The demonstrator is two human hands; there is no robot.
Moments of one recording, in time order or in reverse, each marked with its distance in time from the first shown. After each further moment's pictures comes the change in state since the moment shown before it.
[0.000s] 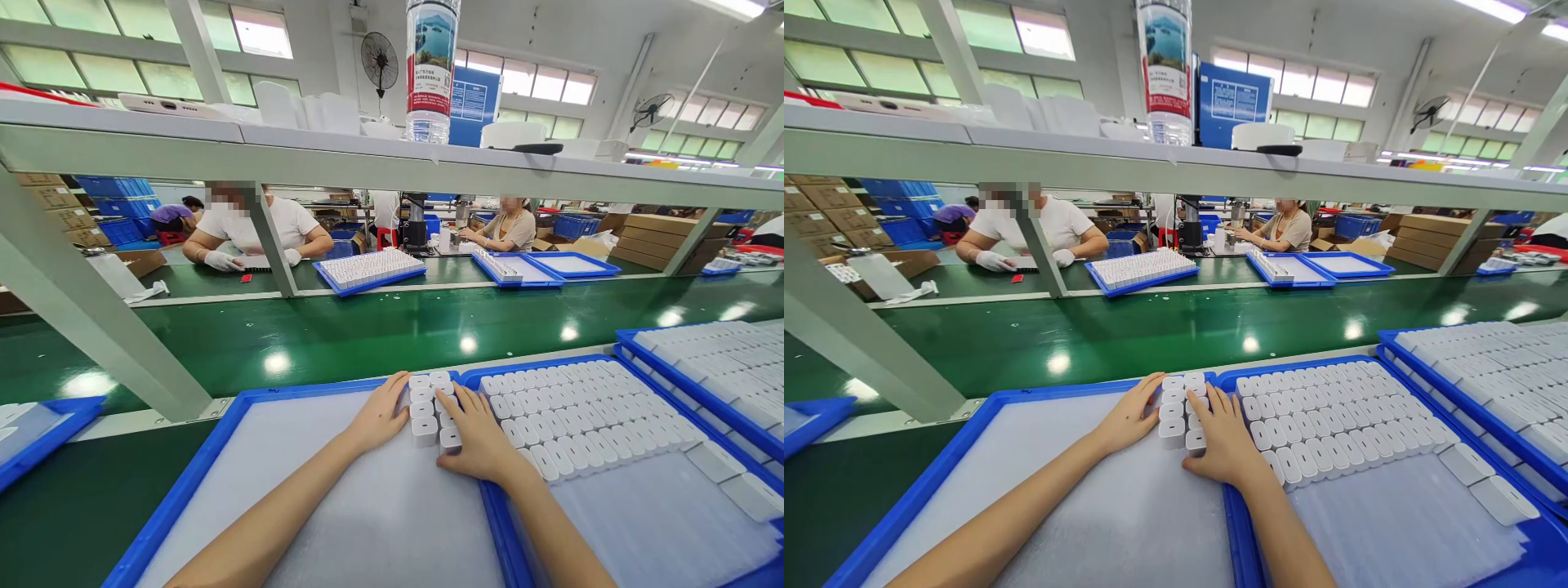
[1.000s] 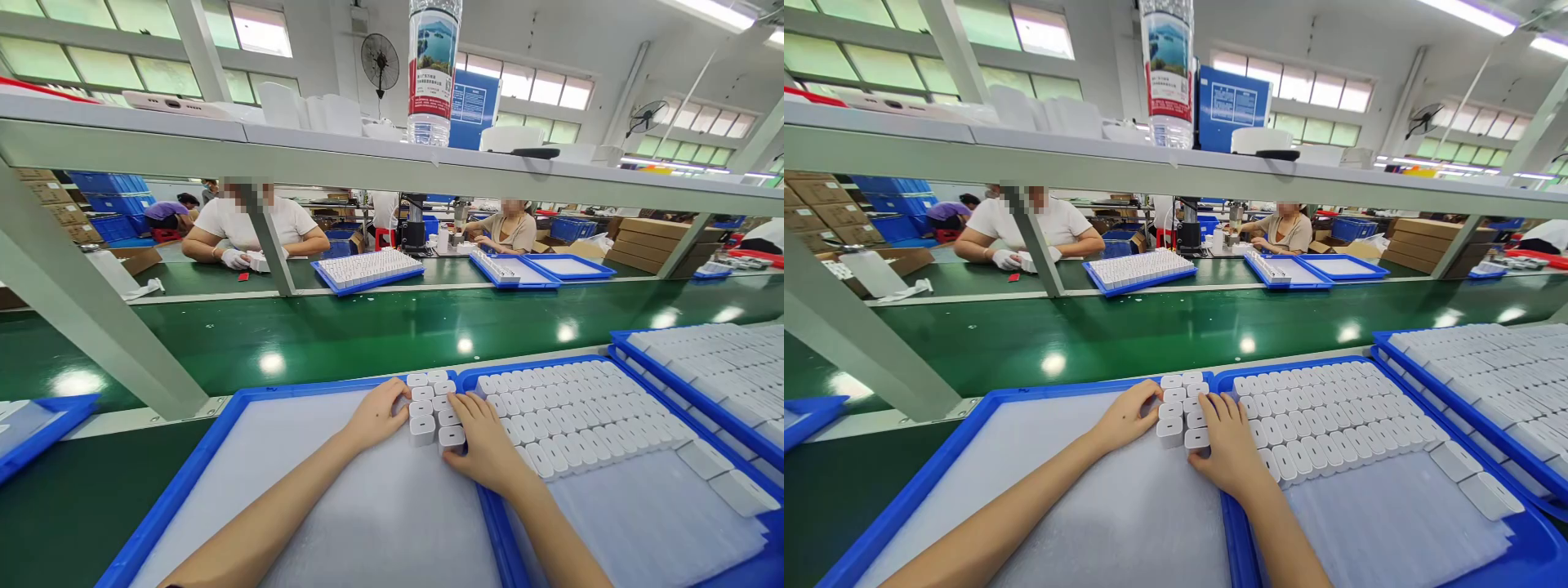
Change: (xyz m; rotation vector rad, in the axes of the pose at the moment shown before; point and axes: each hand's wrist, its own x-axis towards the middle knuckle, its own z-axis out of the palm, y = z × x) left_hand 0.001 0.010 -0.005 0.011 0.019 -0.003; right_hand -0.014 0.000 0.001 -0.037 0.124 0.034
